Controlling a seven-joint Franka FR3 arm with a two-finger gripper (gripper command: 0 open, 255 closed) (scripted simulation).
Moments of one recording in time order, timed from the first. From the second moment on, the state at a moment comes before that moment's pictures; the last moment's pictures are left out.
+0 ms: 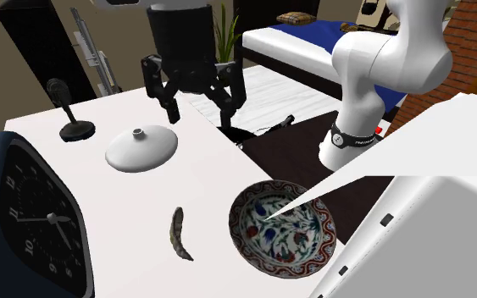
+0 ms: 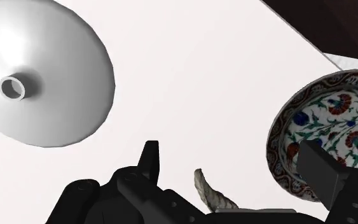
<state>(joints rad) 0.17 -0.21 -0.15 -2.21 0.02 1.98 -0.74</state>
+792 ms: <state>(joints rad) 0.24 0.16 -0.10 -1.99 0.11 2.12 -1.06</state>
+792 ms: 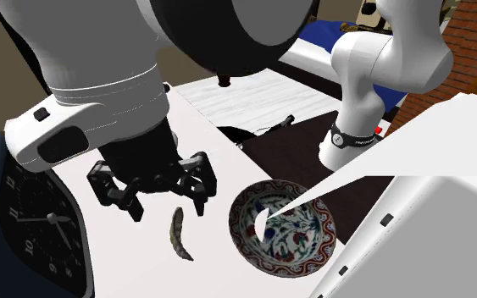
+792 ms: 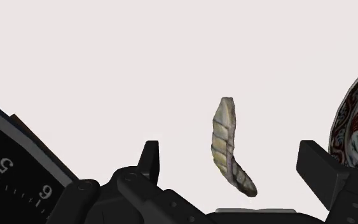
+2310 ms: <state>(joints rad) 0.24 0.20 -0.10 -2.03 0.12 2.20 -1.08</state>
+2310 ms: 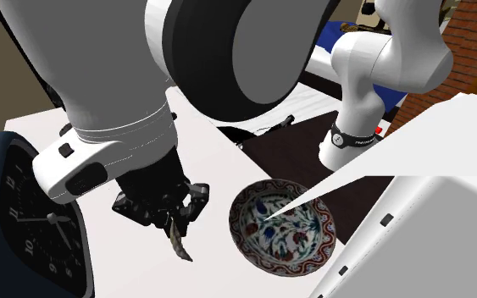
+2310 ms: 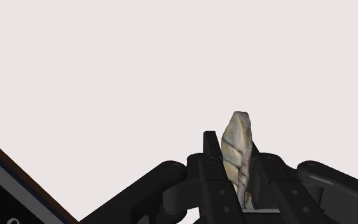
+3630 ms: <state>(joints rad) 0.24 0.09 -0.10 -1.92 0.10 1.98 -1.04</state>
